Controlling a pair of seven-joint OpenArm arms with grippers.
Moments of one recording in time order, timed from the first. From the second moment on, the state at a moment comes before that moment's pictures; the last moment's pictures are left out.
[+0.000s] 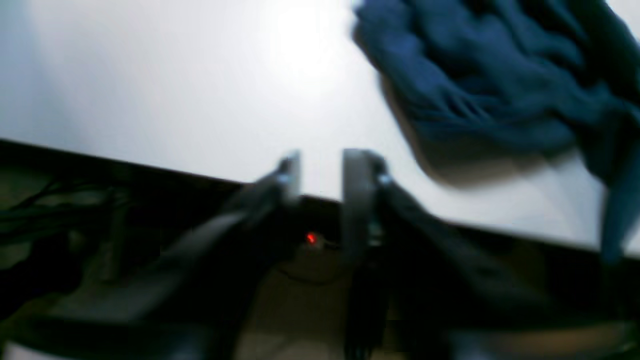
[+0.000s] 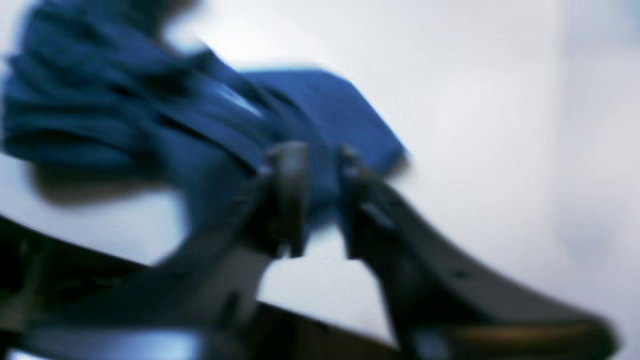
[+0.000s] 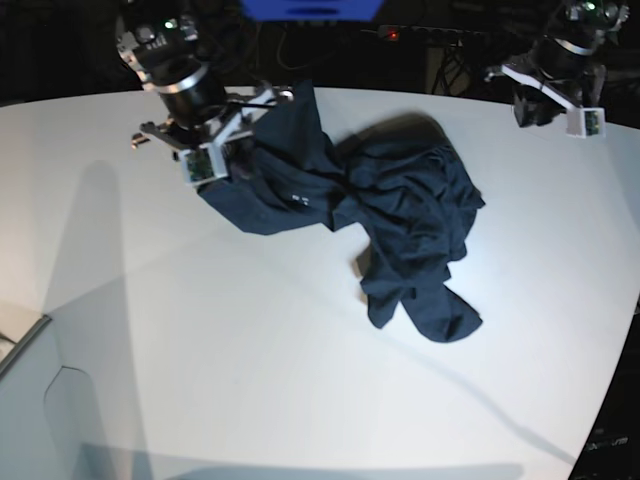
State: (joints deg) left arm 45.6 -17.6 -14.4 114.2 -29.3 0.2 26.1; right arm -31.5 6.5 -15.1 116.8 -1.0 0.6 -29.7
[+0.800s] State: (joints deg) left arm 44.7 -13.8 -23.0 114.1 -29.5 -0.1 26.1; right arm -6.7 4.0 -35.8 89.3 -0.8 0.4 -29.7
